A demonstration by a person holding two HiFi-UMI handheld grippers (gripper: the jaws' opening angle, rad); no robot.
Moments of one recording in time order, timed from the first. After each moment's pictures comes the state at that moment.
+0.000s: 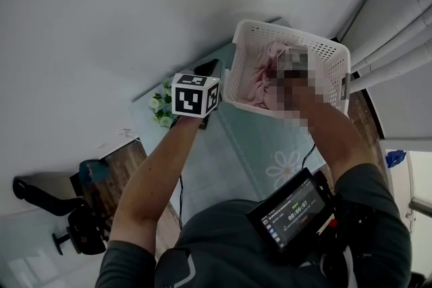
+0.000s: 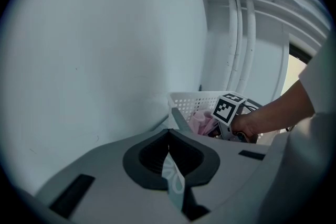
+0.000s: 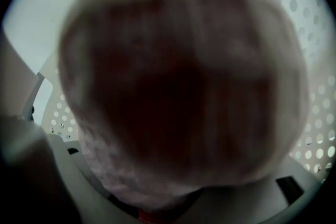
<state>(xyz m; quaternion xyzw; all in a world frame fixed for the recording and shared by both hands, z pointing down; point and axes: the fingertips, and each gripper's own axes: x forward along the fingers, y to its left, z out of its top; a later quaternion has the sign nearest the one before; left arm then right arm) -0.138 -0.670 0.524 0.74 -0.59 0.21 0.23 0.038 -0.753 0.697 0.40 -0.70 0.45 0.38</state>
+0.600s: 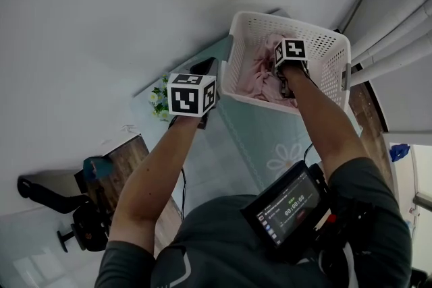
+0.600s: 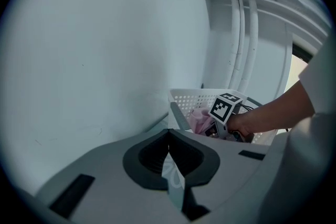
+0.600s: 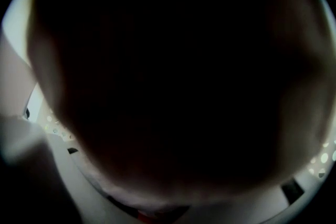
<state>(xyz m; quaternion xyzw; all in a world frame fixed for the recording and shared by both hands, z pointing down) -0.138 -0.654 0.528 0.73 -0.60 0.22 0.24 0.034 -0.756 0.705 0.39 -0.71 0.44 0.39</state>
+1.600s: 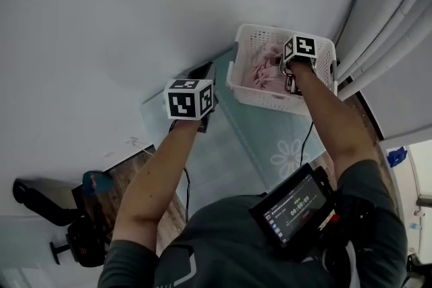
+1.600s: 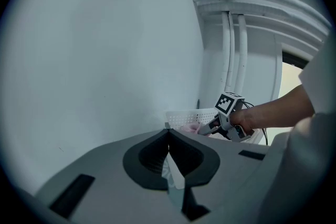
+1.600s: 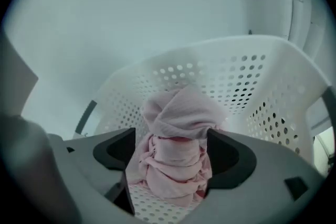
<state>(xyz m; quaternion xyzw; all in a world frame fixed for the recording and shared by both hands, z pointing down) -0.140 -0.592 0.446 0.75 -0.61 0.16 0.18 0.057 -0.736 0.595 0.43 -0.73 0.43 0.30</state>
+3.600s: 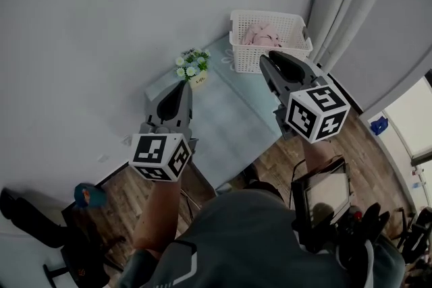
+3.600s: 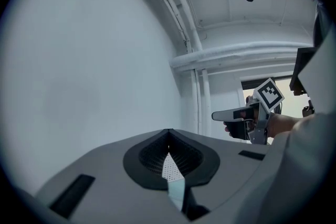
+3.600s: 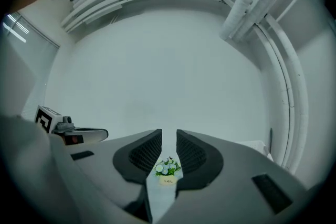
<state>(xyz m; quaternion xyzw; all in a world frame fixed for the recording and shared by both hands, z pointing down) -0.166 -0.251 0.302 0.81 -0.59 -0.01 0.00 0.000 -0.317 0.273 0.40 -0.92 0.04 0.00</state>
